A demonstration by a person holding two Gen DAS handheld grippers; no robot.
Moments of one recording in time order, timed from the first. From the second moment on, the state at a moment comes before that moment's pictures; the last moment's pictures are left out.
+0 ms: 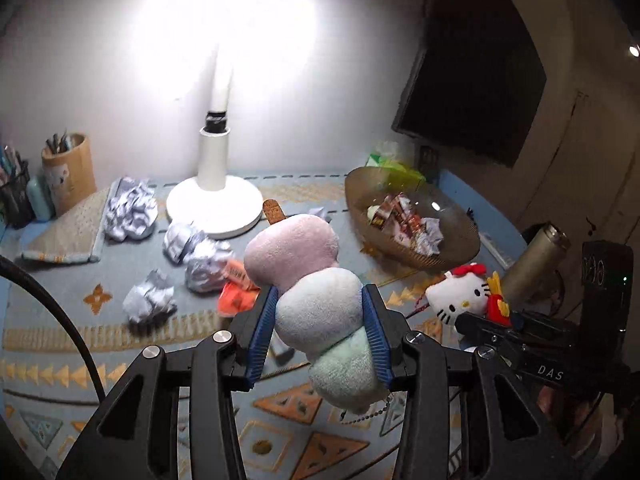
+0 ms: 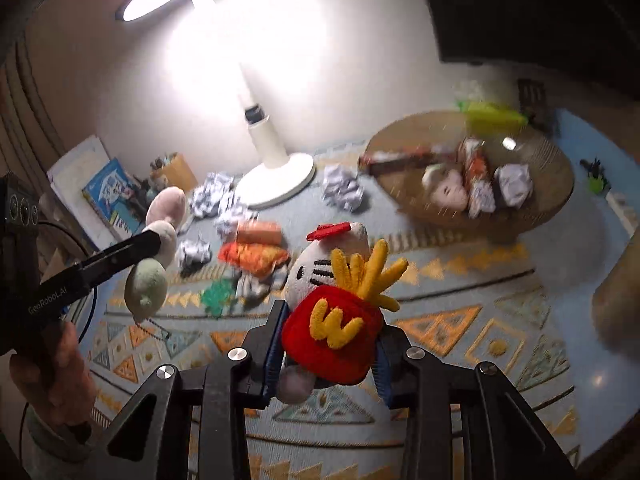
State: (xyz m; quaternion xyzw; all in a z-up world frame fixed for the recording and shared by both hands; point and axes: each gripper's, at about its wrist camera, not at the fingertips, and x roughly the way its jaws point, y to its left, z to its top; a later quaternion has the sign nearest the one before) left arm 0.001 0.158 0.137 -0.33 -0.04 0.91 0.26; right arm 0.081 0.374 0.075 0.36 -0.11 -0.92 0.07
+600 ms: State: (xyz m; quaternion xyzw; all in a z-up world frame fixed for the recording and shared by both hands) left arm -0.175 0.322 0.114 -0.38 -0.03 0.85 0.36; right arm -0.035 0.496 0.098 0.34 -0.12 -0.92 -0.13
